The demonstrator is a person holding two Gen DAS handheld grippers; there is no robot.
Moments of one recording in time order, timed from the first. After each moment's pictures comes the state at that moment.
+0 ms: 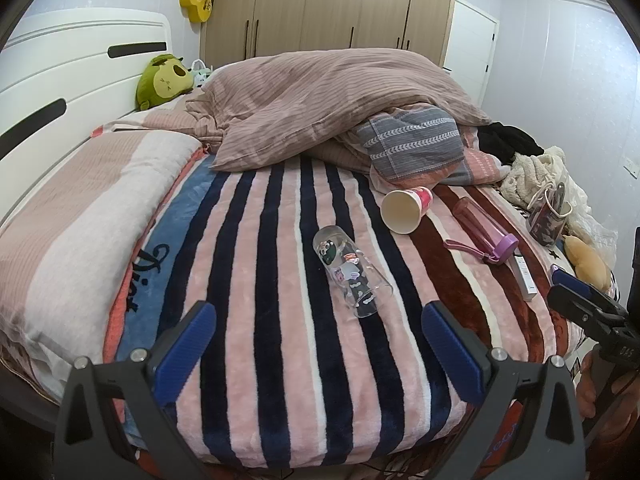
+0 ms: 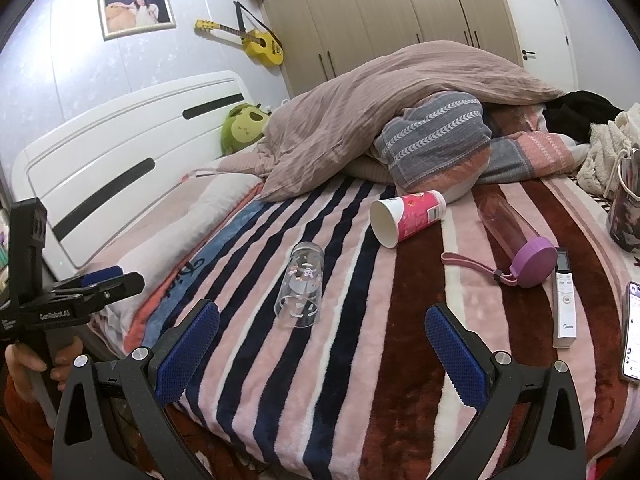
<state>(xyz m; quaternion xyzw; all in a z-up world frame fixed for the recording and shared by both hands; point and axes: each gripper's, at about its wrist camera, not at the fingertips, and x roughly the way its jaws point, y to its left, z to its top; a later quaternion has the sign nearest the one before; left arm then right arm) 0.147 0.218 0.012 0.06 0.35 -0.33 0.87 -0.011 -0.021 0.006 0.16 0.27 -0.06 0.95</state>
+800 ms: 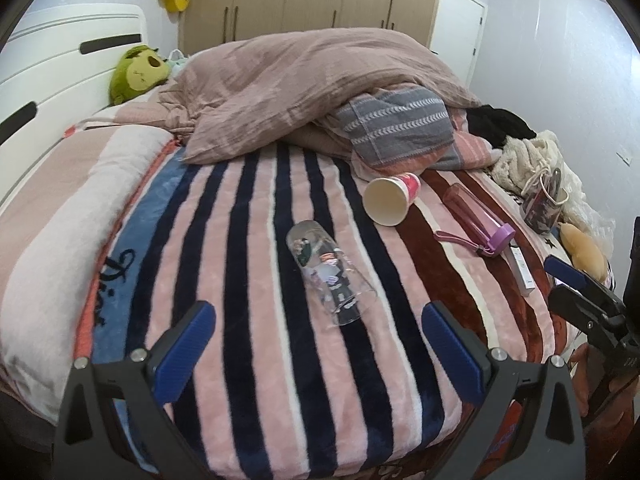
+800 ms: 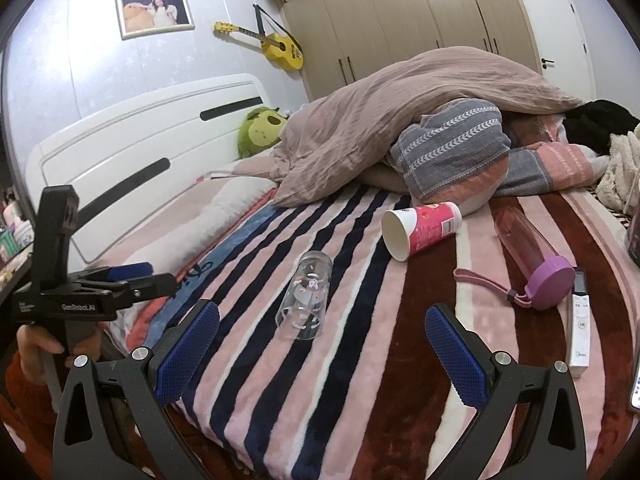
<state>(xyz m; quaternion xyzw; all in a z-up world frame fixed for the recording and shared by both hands) 0.167 0.174 -0.001 0.08 0.37 -0.36 0.85 0.003 -0.041 -0.001 0.15 0.25 -0.02 0.96</state>
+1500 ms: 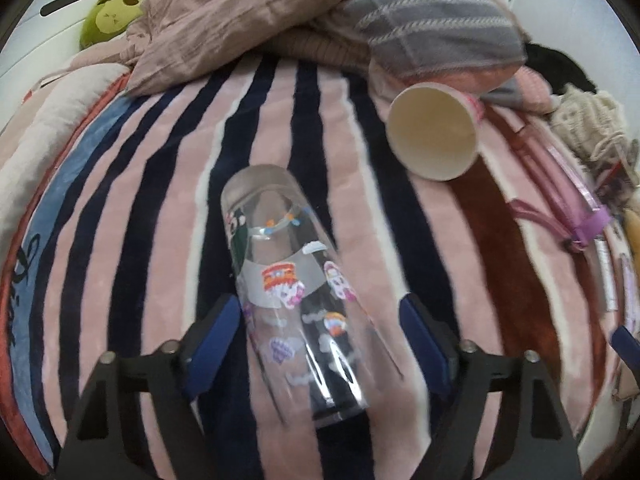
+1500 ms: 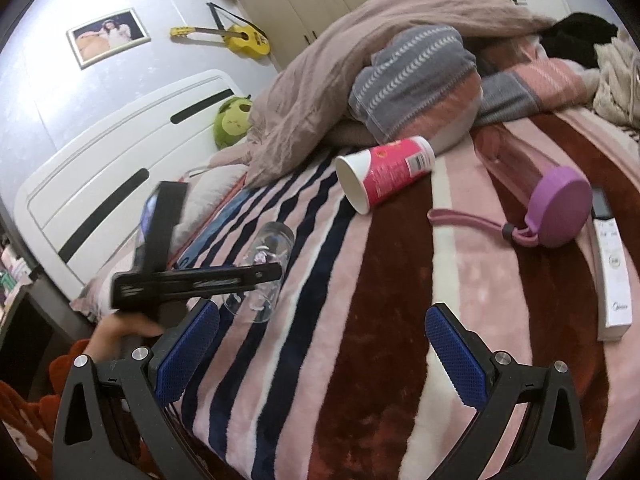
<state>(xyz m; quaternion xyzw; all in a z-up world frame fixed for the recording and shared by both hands) 0.244 0.033 -0.123 0.13 0.47 -0.29 0.82 0.023 -0.108 -0.079 0.24 0.28 -0.02 0.93</state>
